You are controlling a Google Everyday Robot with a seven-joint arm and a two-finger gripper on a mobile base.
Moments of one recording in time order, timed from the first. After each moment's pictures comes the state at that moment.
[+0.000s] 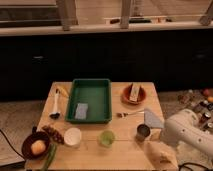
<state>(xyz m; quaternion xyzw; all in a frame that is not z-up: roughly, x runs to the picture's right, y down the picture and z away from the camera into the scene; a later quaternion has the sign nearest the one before) 0.321 0.304 0.752 -0.31 -0.13 -0.45 0.83</state>
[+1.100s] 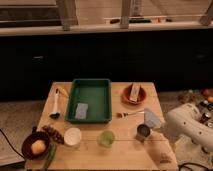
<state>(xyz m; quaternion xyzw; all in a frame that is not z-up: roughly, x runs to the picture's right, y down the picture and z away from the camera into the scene) 0.323 0.275 0.758 -0.32 -0.08 -0.26 0.91</state>
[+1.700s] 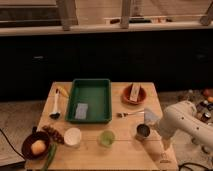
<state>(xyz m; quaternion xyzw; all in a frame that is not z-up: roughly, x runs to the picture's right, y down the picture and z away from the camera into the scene) 0.279 0.265 0.763 -0.30 -0.14 -0.23 0.92</state>
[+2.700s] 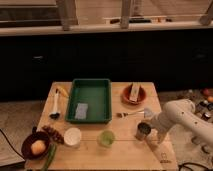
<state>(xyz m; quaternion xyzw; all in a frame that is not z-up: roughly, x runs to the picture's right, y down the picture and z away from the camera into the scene) 0.266 0.243 0.791 -0.27 -0.19 -0.21 0.92</state>
